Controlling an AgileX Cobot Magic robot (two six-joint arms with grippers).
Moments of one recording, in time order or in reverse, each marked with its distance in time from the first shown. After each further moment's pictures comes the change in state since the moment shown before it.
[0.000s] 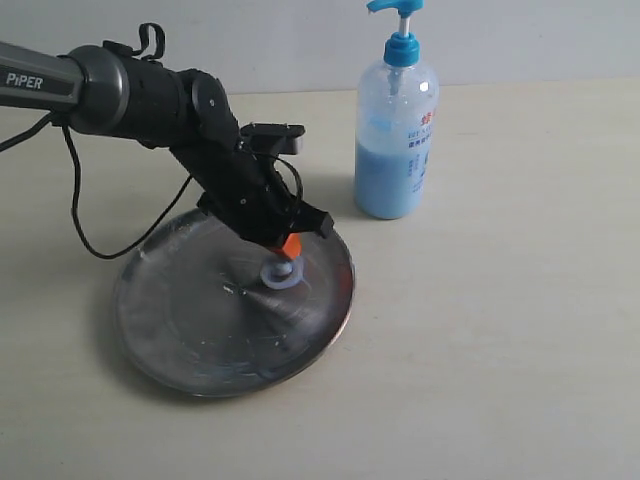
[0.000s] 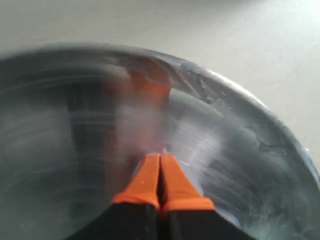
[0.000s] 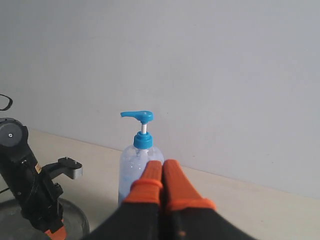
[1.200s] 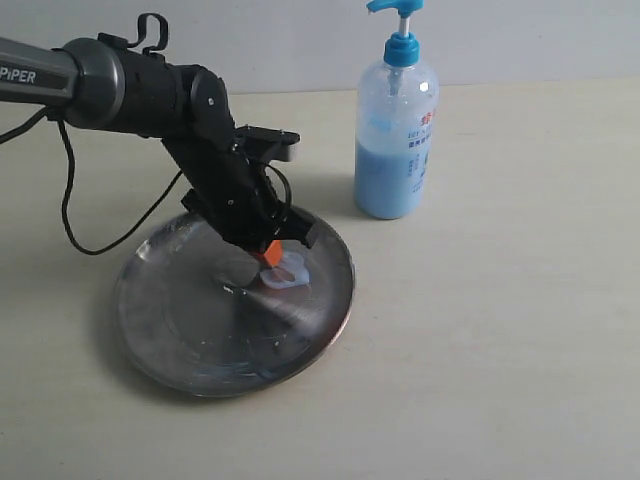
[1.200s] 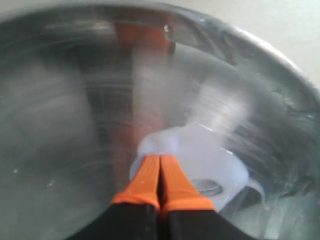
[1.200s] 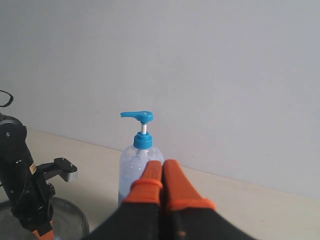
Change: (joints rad) left arm 0.000 -0.012 -0.003 0.131 0.084 -0.074; right arm 0.000 0.000 0.000 0.000 0.000 0.000
